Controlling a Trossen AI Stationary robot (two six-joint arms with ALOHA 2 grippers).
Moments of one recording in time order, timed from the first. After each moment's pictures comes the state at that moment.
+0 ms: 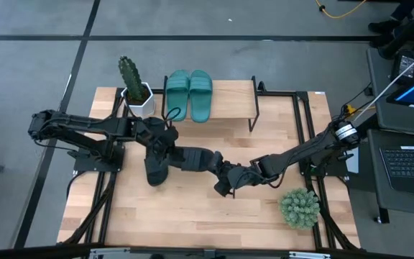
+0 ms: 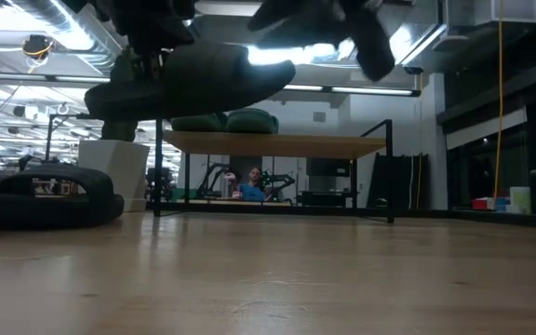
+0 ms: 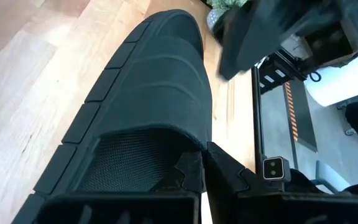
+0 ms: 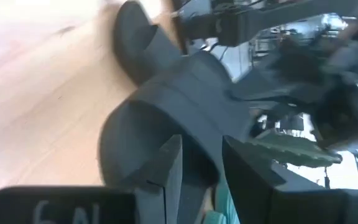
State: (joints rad) left arm 0.03 1.11 0.82 -0.31 0.28 -0.56; right arm 0.38 1.70 1.17 0.02 0.63 -1.15
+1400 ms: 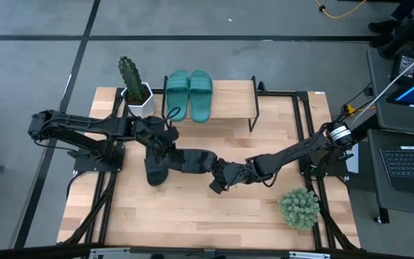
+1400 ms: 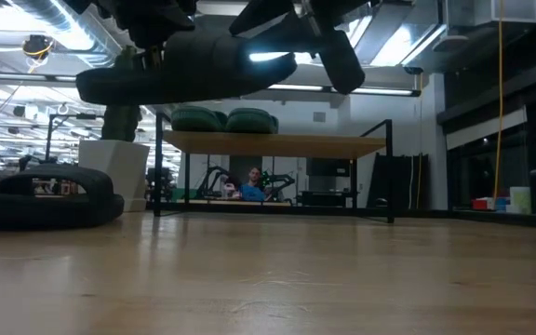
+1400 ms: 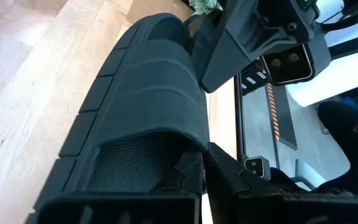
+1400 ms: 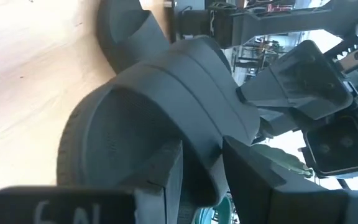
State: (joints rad) left arm 0.03 1.11 0.82 -0.27 0.34 -0.60; right arm 0.34 1.76 1.17 0.16 0.63 -1.35
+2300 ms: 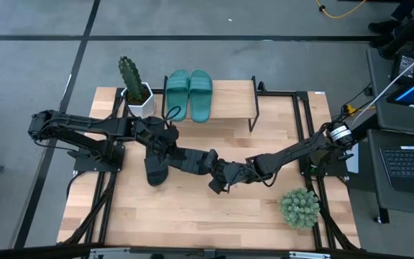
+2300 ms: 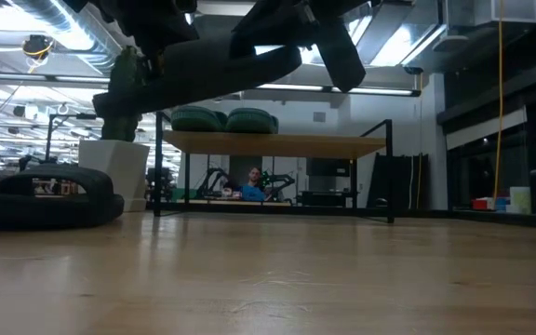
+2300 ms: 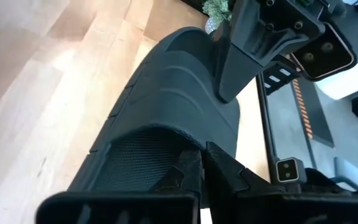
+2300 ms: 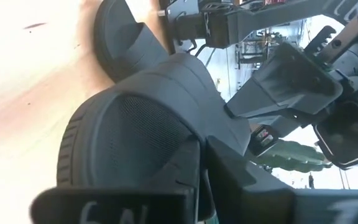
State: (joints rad) left arm 0.03 1.11 0.81 -0.27 0.25 -0.47; right arm 0.34 1.76 1.17 0.17 0.60 -1.21
